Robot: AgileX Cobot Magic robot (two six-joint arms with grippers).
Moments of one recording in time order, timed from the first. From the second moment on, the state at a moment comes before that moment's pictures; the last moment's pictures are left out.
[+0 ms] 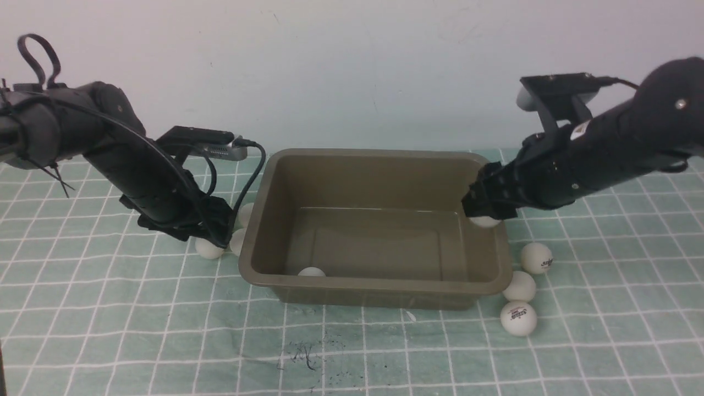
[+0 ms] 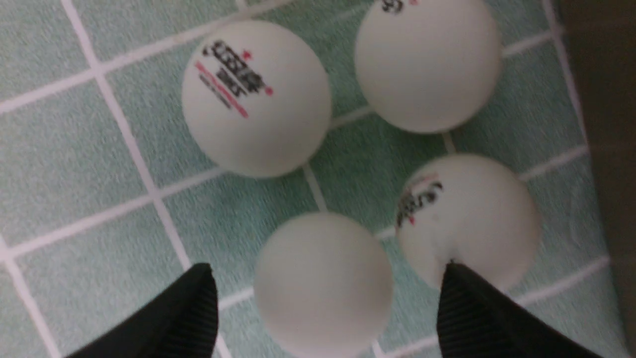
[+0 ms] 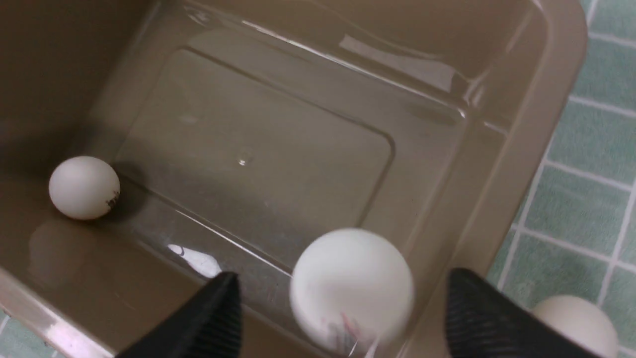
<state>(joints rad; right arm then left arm) 0.29 1.66 -1.25 0.40 0.74 -0.24 -0.04 2.05 -1.44 -0.32 0.78 0.42</state>
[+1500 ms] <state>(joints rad) 0.05 1.96 -1.30 0.37 0.79 -0.17 -0.03 1.90 -1.60 -0.31 0.88 0.25</state>
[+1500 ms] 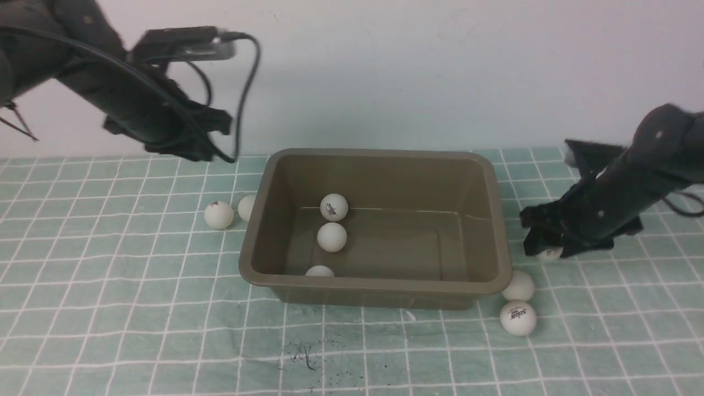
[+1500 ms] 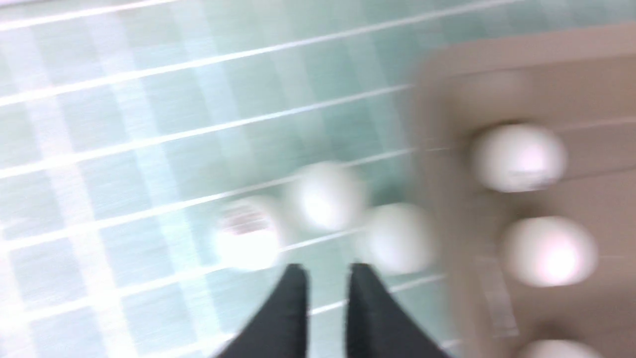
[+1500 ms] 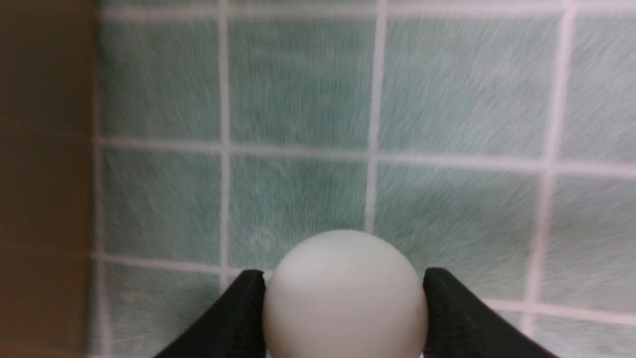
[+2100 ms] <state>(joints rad) 0.27 1.83 -1.46 0.49 0.95 -0.27 0.00 2.12 -1.60 -0.30 0.78 0.46</state>
